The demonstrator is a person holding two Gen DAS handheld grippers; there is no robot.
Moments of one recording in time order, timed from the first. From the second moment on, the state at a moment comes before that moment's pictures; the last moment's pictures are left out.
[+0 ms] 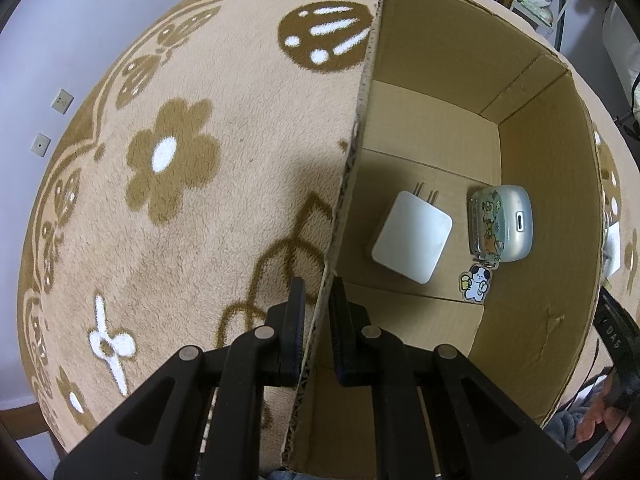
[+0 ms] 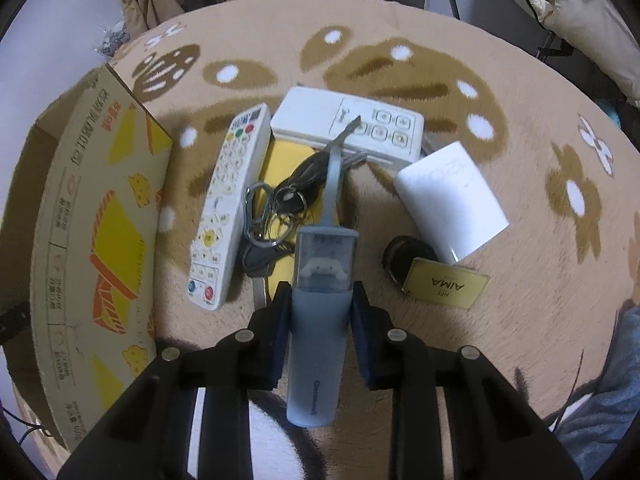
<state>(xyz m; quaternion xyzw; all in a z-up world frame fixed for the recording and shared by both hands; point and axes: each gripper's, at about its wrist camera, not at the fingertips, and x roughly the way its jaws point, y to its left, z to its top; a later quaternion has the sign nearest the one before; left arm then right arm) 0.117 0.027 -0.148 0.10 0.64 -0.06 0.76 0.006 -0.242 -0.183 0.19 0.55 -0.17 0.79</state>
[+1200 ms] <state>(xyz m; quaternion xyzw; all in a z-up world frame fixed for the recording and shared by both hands) 0.118 0.029 -0.147 0.10 0.64 -0.06 0.76 0.040 -0.185 -0.056 0.15 0.44 -0.06 0.89</state>
